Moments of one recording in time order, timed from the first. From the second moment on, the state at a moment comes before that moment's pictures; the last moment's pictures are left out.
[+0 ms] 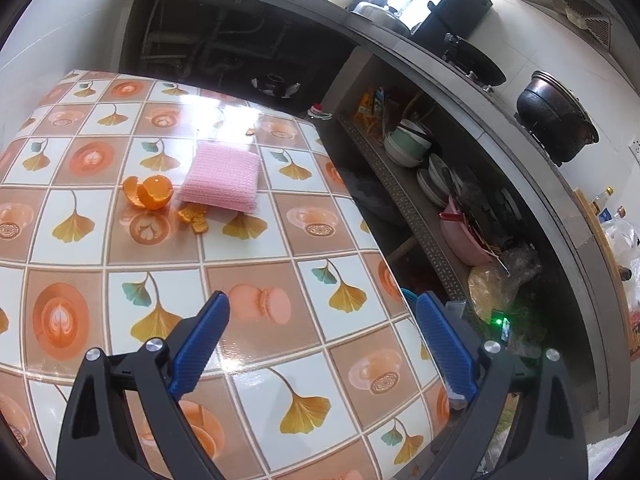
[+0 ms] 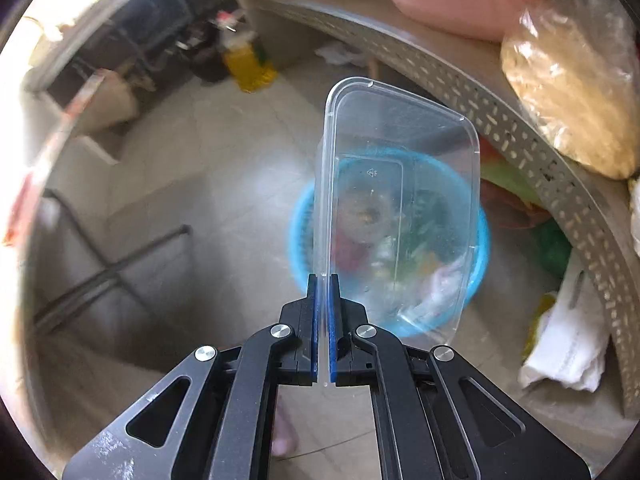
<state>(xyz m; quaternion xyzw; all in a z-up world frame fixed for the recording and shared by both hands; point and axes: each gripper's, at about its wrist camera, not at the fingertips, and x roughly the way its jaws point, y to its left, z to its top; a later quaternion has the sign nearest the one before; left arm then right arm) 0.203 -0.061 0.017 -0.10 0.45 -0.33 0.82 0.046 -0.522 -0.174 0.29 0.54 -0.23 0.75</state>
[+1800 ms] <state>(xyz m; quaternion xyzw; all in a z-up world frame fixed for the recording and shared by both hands) 0.176 -0.026 0.037 -0.13 0.43 -0.32 0.83 0.011 -0.454 -0.055 0.30 0.40 -0.20 0.84</state>
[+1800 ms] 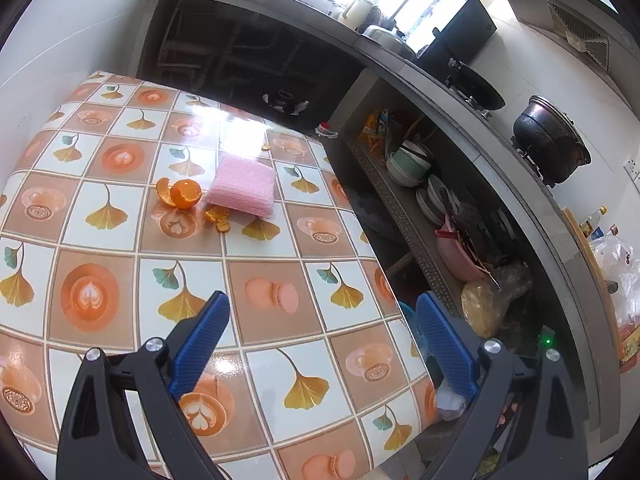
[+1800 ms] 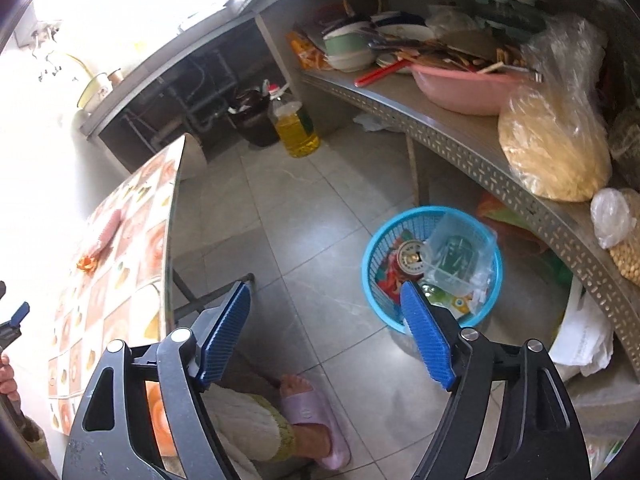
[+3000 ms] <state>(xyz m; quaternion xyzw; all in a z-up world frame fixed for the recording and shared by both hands) 0.166 0.013 0.041 -0.15 0.42 -0.29 0.85 0.102 -0.326 0.035 0.21 0.38 0.00 0.90</state>
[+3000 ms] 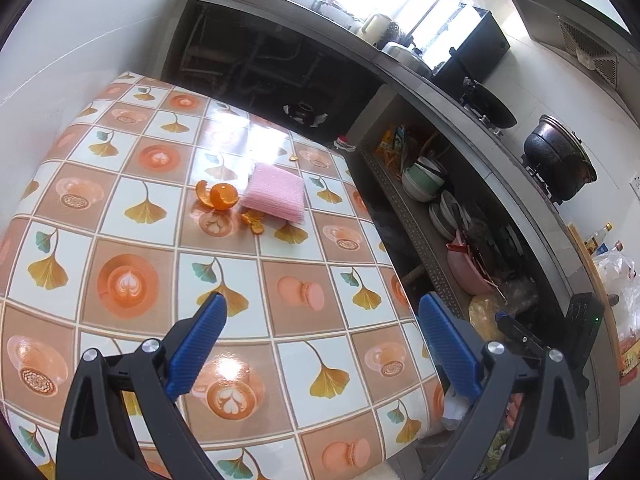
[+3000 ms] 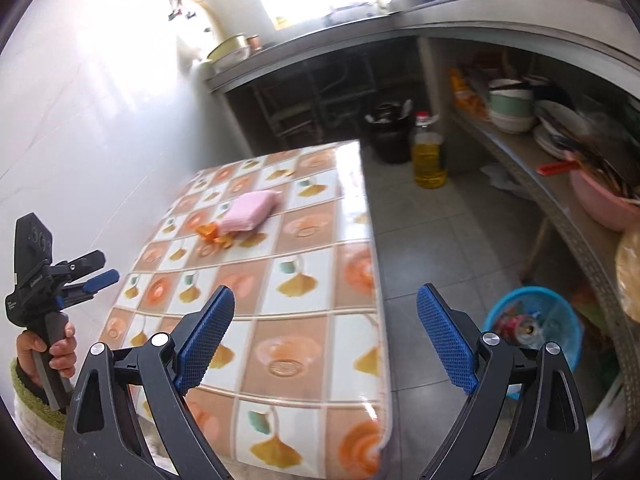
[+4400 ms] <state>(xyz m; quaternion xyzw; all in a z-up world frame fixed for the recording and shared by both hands) 0.280 0.057 0.008 -0.16 0.45 -0.24 0.84 0.284 -0.275 0.007 0.24 0.47 0.10 0.85</state>
